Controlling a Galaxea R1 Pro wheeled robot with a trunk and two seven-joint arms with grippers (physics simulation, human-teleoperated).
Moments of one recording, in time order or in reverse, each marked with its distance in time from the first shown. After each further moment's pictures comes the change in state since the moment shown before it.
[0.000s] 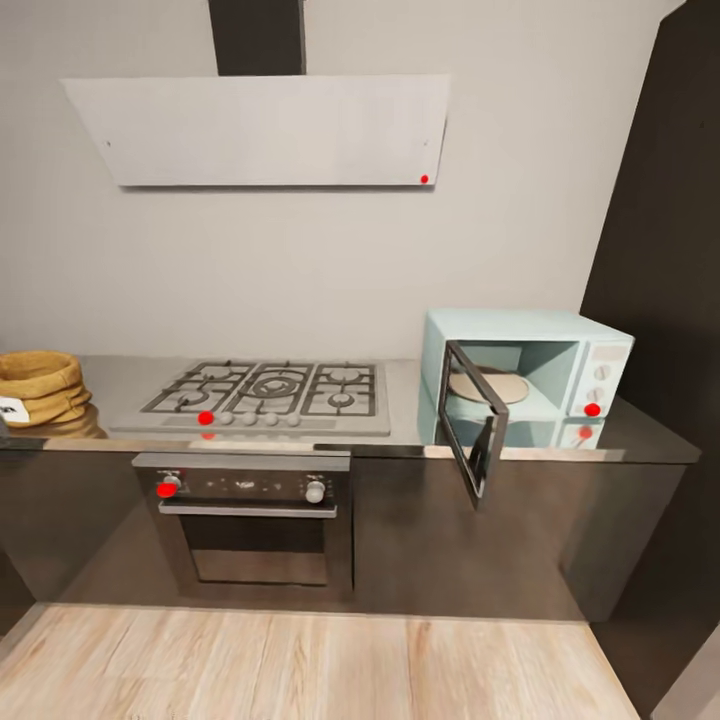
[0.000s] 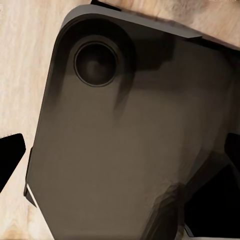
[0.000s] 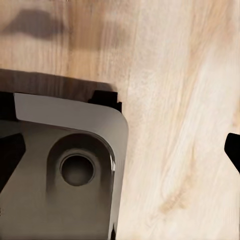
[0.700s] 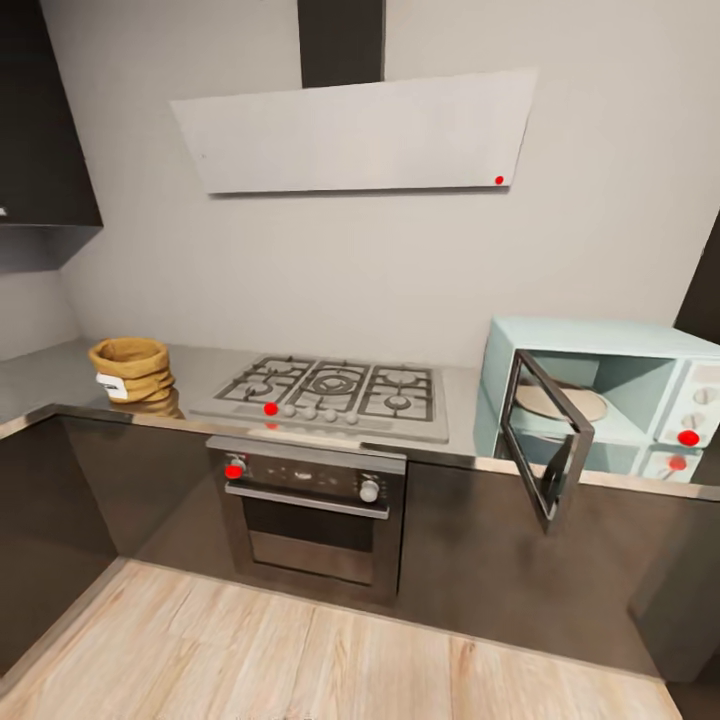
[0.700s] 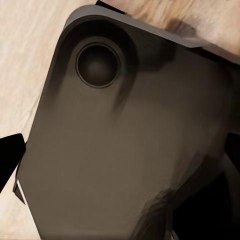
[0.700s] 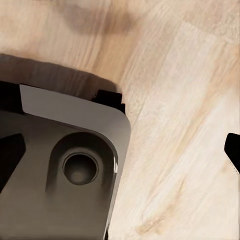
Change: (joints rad) left arm 0.000 0.001 -0.001 0.000 0.086 -0.001 0.003; right arm 0.000 0.024 0.001 -0.001 0.099 -0.001 -0.016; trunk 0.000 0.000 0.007
